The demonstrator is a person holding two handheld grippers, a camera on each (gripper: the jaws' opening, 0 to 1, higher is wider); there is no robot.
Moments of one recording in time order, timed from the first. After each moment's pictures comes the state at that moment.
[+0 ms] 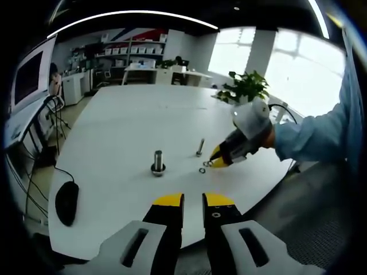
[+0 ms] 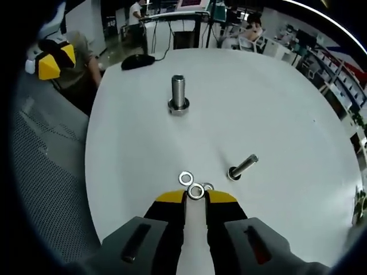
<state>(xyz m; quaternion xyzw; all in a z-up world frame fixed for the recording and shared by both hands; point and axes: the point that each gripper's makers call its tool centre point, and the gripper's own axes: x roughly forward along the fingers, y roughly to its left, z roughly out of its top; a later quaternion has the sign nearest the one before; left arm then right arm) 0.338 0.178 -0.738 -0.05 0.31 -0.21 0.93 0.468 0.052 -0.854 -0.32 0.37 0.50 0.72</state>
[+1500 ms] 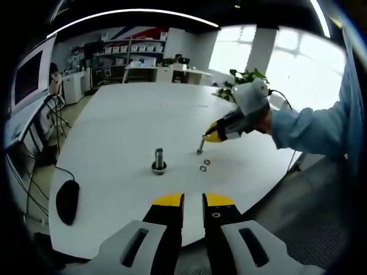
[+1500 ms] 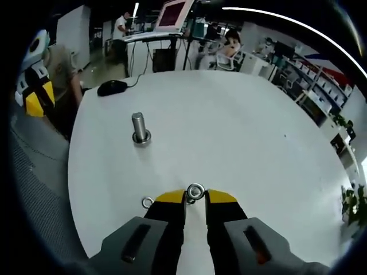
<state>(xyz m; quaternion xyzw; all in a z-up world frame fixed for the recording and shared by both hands) 0.337 0.179 -0.740 -0.05 0.32 -0.21 0.92 0.523 0.056 -0.813 -0.29 0.31 0.46 0.78</state>
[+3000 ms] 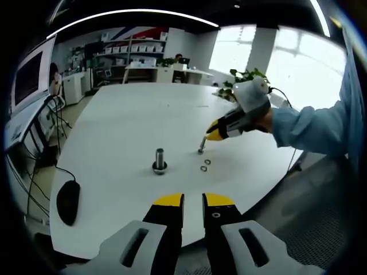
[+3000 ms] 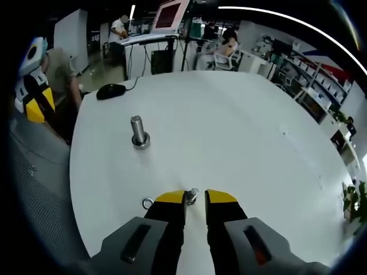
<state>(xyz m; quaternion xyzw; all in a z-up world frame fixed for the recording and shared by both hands) 0.338 0.179 -0.740 -0.04 0.32 -0.20 0.92 0.524 0.054 -0.807 -0.29 0.31 0.45 0.78</state>
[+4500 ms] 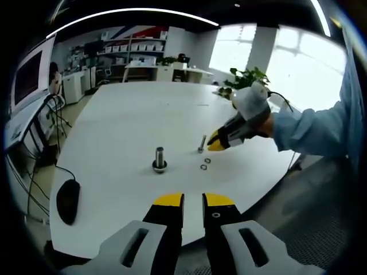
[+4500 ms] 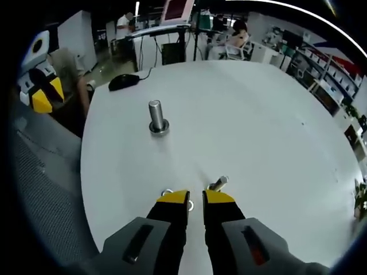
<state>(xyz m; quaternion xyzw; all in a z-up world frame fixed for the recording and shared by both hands) 0.337 0.179 -0.742 -0.04 0.32 -0.20 0.92 0.493 0.061 -0.835 -0.28 0.35 0.49 0.75</state>
